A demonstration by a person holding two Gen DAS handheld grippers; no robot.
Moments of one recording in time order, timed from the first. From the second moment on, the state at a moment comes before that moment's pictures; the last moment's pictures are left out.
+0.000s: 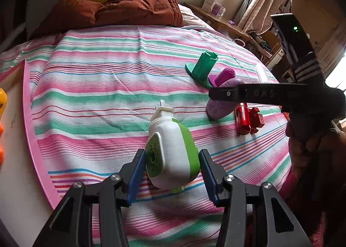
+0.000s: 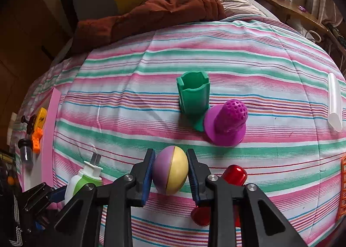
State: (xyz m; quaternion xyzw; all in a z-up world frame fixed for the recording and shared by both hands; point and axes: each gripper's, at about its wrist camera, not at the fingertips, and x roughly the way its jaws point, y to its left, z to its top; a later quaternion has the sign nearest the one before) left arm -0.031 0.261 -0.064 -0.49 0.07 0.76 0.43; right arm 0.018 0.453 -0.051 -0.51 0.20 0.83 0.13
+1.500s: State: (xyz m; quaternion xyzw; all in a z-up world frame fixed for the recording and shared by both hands) left arm -0.034 0.206 -0.021 -0.44 0.06 0.81 0.37; right arm 0.015 0.450 -0.051 -0.52 0.17 0.83 0.14
